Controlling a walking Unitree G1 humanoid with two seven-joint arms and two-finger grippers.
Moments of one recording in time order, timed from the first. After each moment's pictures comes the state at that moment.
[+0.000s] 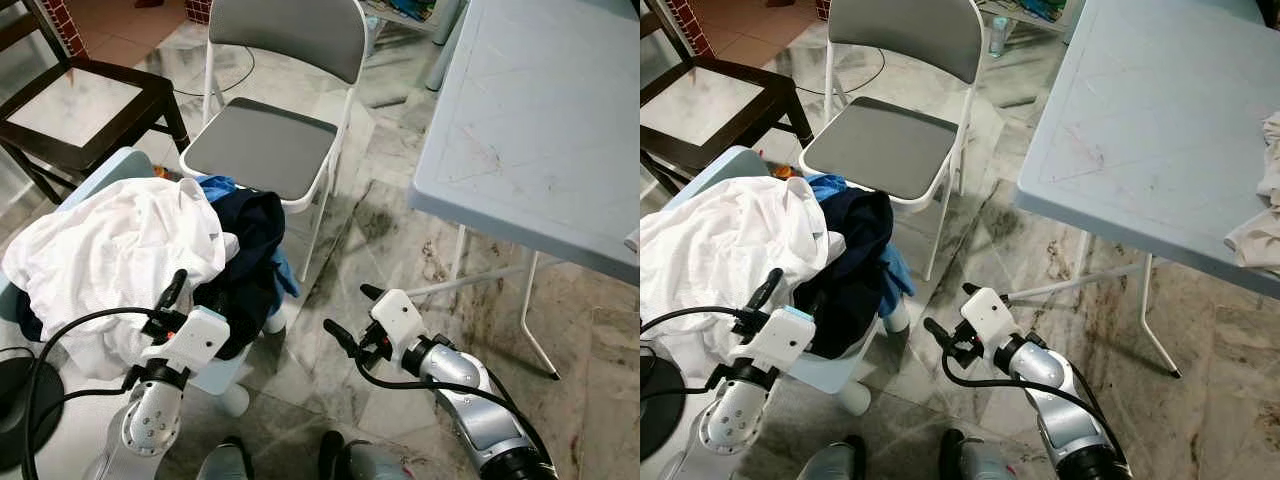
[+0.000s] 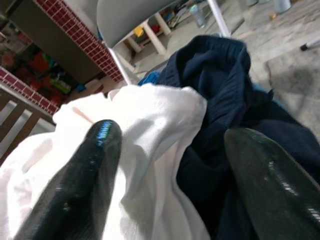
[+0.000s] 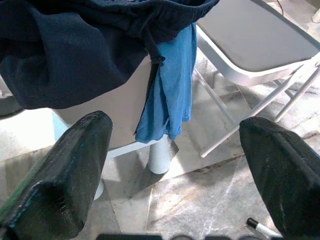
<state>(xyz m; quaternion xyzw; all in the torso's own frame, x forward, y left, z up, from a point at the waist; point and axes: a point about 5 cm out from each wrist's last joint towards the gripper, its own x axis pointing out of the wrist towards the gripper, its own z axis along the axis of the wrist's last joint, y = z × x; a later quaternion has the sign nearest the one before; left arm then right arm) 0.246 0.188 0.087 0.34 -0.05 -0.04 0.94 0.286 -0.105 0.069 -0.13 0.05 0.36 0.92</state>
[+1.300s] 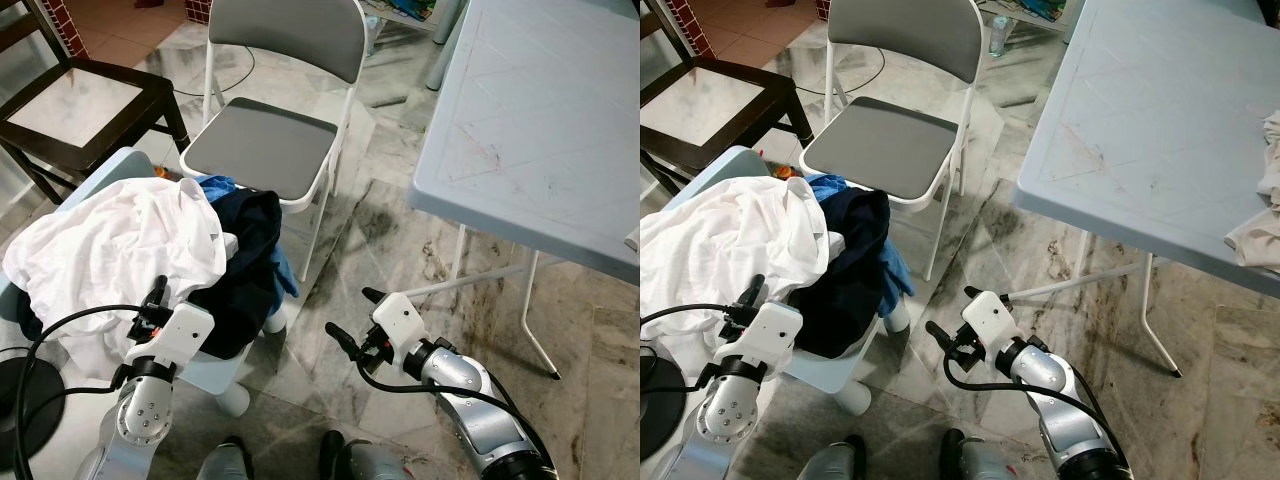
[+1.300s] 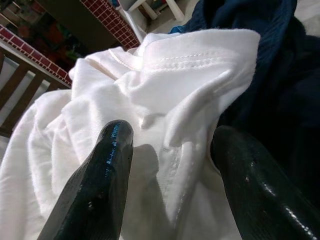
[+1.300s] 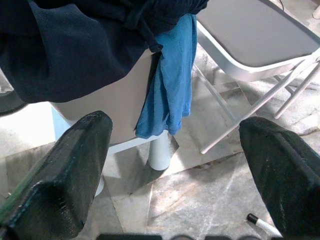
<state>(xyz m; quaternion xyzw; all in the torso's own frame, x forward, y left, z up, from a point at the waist) 0.253 0.208 0.078 0.36 -0.01 0.02 0.93 0.284 -0.107 0.065 -0.13 0.05 0.36 0.92</state>
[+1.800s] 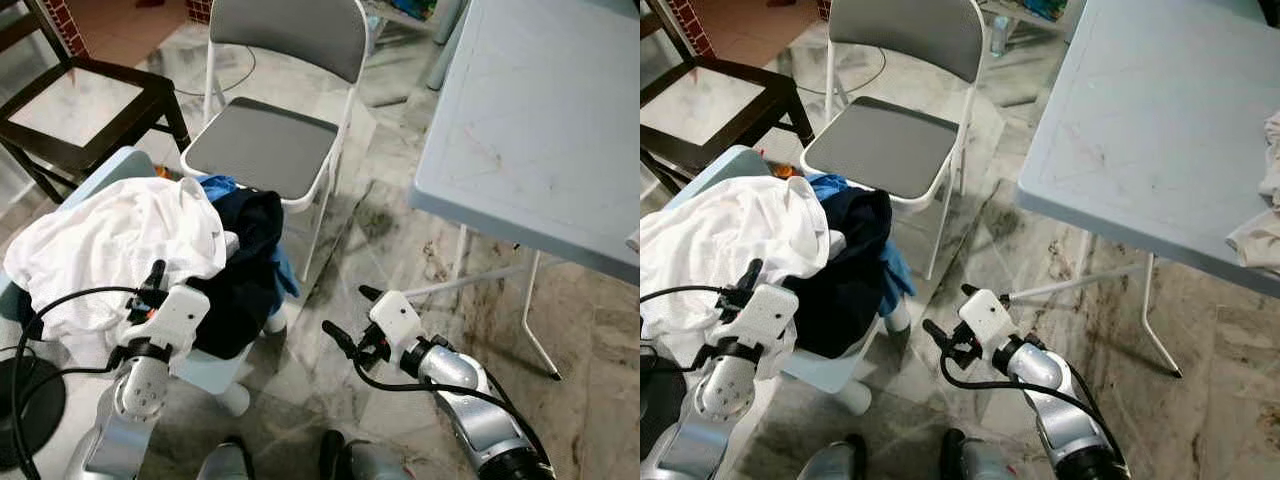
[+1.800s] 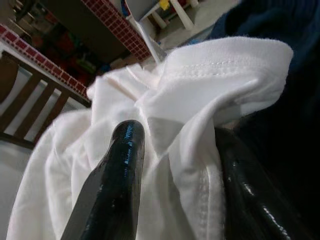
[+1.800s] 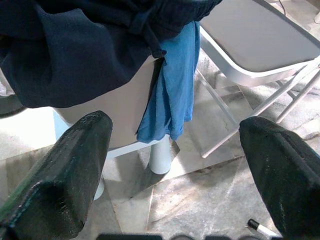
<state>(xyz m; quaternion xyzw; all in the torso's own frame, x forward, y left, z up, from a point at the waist) 0.274 0.208 0.095 0.36 -0.04 0.02 0.93 0.286 -0.103 0.067 -0.13 0.04 0.36 0.92</state>
